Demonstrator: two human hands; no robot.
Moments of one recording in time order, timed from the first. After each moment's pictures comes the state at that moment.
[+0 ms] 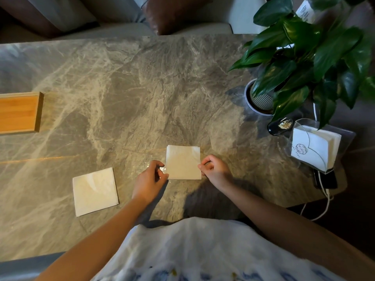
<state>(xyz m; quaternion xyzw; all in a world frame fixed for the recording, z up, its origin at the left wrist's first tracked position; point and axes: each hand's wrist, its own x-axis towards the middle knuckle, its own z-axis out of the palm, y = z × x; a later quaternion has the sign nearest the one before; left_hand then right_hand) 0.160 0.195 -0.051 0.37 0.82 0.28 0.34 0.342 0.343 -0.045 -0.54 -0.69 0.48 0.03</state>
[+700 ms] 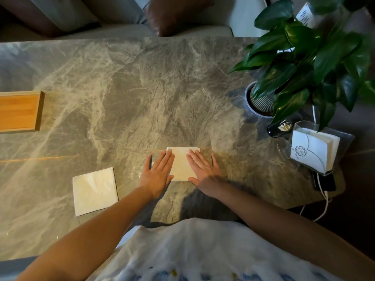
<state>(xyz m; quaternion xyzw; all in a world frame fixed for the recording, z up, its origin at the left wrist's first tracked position) 0.156 0.212 -0.065 0.63 0.75 -0.08 0.17 0.328 0.334 -0.052 -0.29 -0.93 0.17 -0.17</state>
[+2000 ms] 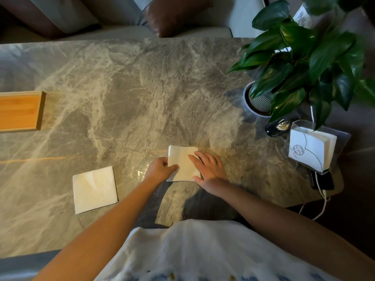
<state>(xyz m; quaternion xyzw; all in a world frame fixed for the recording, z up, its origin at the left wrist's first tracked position) 0.168 0.250 -0.026 0.26 0.82 0.21 0.46 0.342 0.339 -0.053 -0.32 -0.93 0.16 -0.11</state>
